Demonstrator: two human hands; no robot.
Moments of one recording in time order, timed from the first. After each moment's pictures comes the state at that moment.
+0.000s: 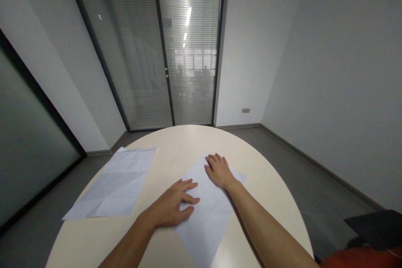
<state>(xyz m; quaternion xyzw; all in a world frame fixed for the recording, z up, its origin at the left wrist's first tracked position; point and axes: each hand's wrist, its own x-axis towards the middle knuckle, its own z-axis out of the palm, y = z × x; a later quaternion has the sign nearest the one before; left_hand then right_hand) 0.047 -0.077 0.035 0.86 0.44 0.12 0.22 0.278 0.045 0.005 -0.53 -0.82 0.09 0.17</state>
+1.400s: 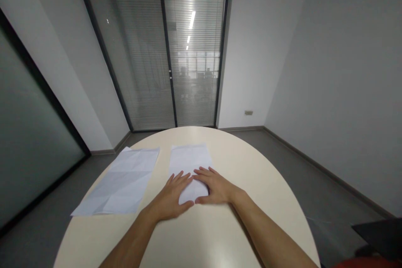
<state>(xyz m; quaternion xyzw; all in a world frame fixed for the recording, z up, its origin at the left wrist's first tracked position) 0.030 -0.072 0.022 0.83 0.52 0.12 0.15 0.271 0.001 0.033 -0.29 -0.92 0.22 0.10</state>
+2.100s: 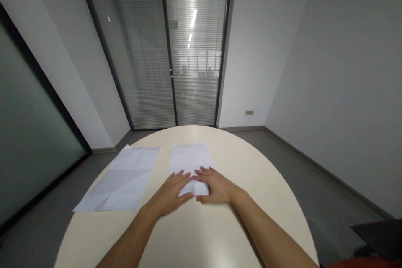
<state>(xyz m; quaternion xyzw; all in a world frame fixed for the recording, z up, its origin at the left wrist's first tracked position) 0.027 -0.070 0.023 0.83 0.52 0.15 0.14 0.272 -0.007 0.044 -0.29 -0.93 0.21 0.10</state>
